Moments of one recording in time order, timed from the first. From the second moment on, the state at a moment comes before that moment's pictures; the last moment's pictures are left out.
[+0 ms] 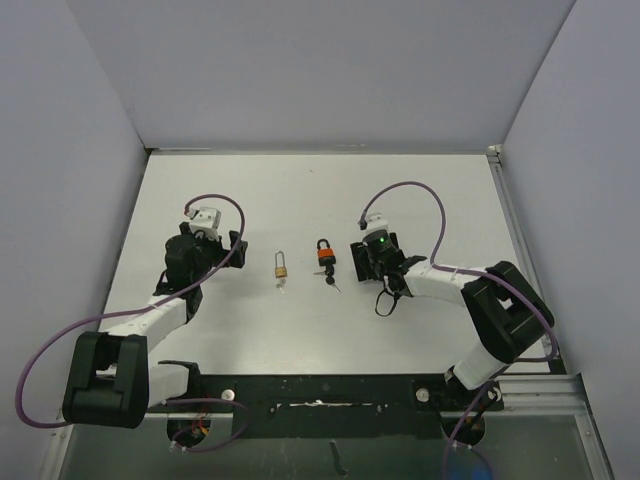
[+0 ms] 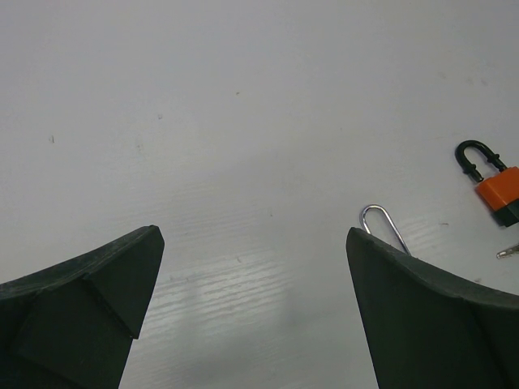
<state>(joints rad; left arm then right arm) -0.11 1.21 0.40 0.52 0.18 -0.07 0.60 1.60 0.74 0.04 0.31 0.17</state>
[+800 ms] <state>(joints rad) -0.11 1.21 0.40 0.51 0.18 -0.07 0.53 1.65 0.76 0.07 0.23 0.20</state>
